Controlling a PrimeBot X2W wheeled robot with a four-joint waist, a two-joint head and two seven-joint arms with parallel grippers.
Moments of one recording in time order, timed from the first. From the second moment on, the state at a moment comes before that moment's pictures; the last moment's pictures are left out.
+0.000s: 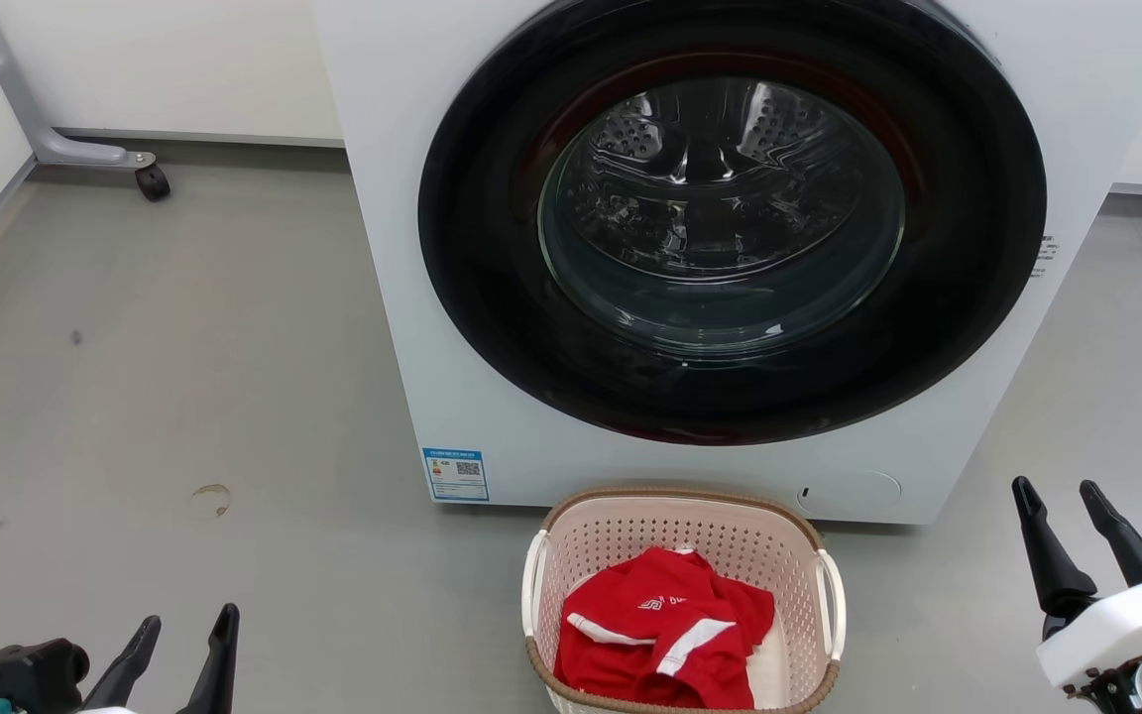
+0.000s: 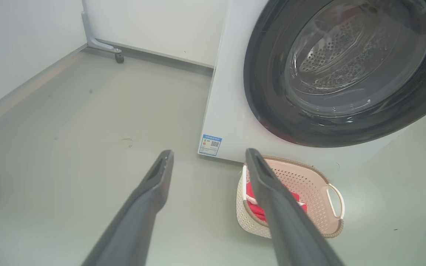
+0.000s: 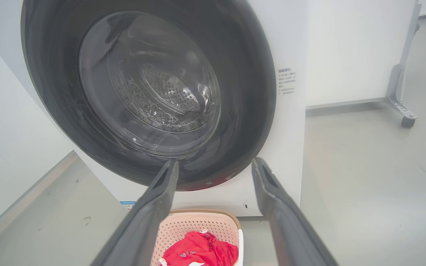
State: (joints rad) left arm 0.01 0.88 -0.72 -0.25 -1.21 0.50 -0.21; right arm -0.01 -0.10 0.10 0.22 0.60 0.13 -0.05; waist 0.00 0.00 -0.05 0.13
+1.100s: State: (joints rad) left arm 0.03 0.75 -0.79 -0.16 -1.22 0.44 -0.20; right arm 0.05 -0.02 0.10 0.28 0.61 0.13 -0.05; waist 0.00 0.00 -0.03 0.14
